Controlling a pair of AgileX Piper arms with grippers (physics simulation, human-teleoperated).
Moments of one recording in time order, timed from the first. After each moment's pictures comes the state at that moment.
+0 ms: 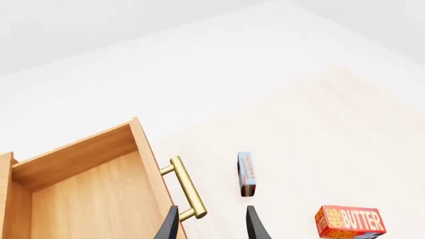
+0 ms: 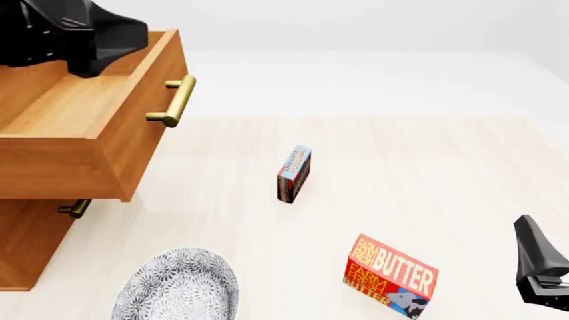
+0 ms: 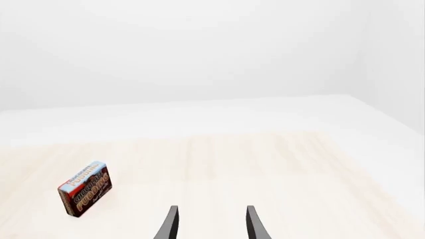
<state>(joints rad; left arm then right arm) -0.46 0.96 -1.24 0.68 0.05 -0.06 0.04 -0.01 -0.01 0.03</state>
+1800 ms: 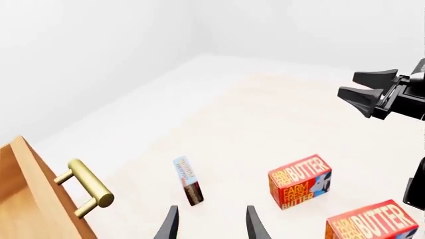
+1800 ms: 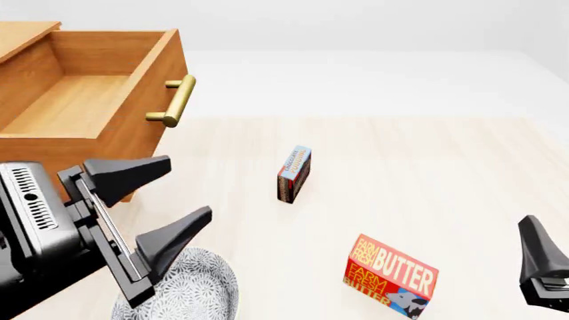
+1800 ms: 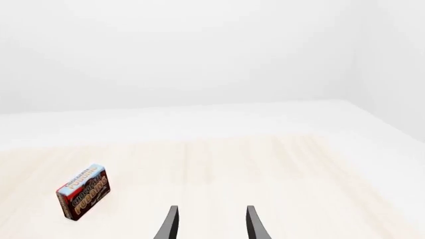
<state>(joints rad) -0.81 0.67 -0.40 -0.10 0.20 -0.07 0.00 -0.02 0.00 0.02</state>
